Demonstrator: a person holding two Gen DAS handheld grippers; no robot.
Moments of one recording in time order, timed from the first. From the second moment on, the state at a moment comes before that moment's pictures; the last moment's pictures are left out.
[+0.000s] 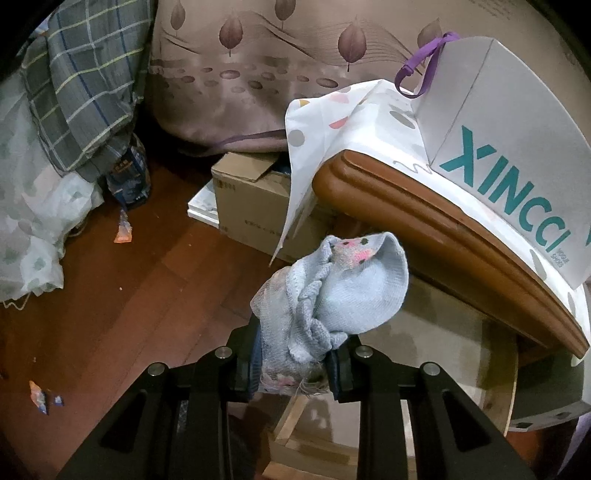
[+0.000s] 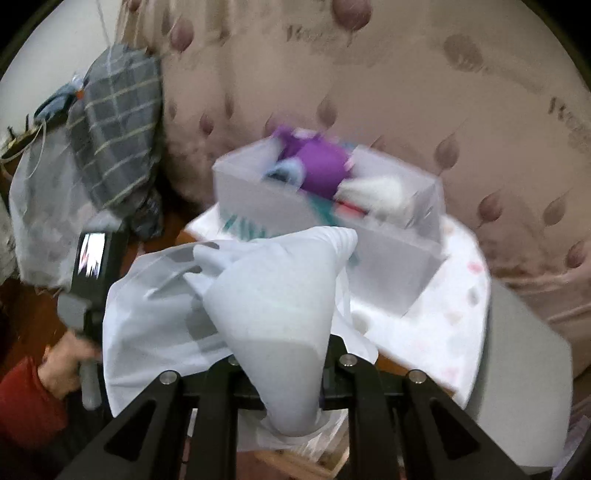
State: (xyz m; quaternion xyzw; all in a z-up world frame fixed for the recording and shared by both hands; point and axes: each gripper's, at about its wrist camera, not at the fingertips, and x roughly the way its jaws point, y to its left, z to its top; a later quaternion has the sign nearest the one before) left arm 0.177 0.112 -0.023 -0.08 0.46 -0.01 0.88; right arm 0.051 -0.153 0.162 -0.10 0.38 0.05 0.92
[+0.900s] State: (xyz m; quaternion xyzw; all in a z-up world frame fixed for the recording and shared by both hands) left arm 0.172 0.138 -0.006 -0.10 0.43 0.03 0.90; right arm 0.245 -0.225 0.204 -0.08 0.36 -0.13 0.92
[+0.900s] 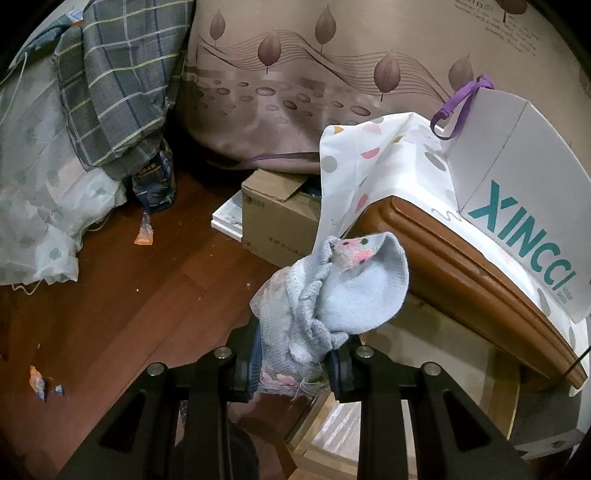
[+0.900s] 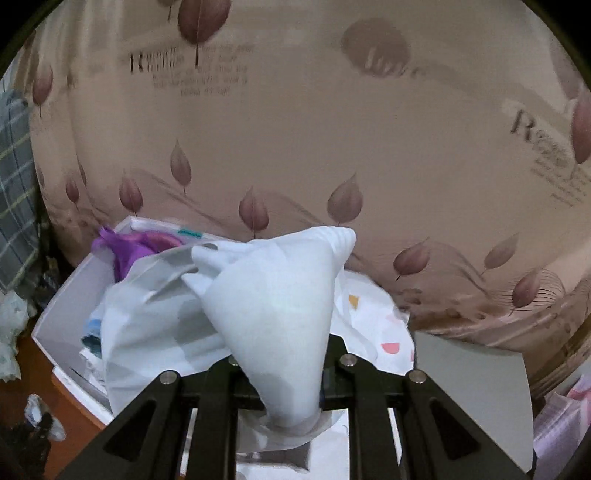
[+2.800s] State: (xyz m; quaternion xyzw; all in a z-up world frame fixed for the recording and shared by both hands) left arm 0.136 0.061 0.078 0.04 0.37 -0.04 0.93; right arm 0.010 -0.247 -0.004 0.03 0.37 -0.12 0.92
